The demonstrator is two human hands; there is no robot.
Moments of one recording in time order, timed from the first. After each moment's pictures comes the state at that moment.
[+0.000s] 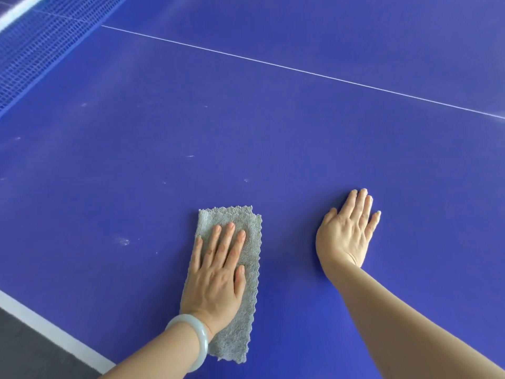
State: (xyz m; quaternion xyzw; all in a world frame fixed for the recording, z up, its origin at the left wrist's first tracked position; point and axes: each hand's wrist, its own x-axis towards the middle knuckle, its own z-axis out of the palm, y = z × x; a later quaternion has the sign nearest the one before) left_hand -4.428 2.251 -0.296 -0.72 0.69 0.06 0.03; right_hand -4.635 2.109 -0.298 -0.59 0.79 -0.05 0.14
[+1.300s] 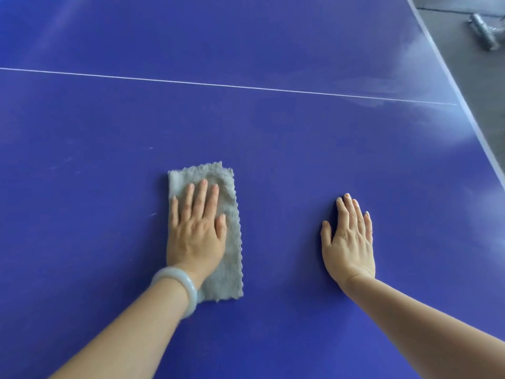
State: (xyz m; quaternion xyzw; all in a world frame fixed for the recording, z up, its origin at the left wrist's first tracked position) left_hand -4.351 2.059 -0.302 -0.65 0.76 0.05 -0.02; right_hand -4.631 2.107 -0.304 -0.57 0.82 -0.06 0.08
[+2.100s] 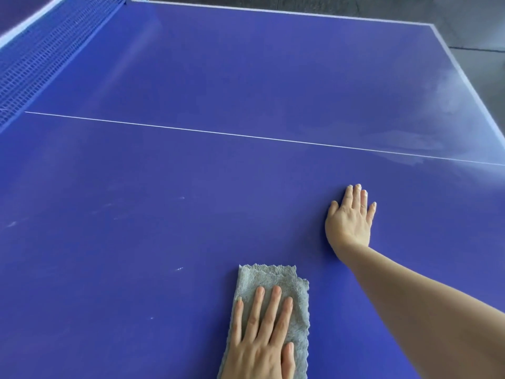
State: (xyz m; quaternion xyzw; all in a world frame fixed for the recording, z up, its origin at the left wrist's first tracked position) left_hand -4.404 2.132 -0.310 -0.58 0.82 0.02 0.01; right_hand -4.609 1.924 -0.296 -0.52 0.84 -0.07 0.13
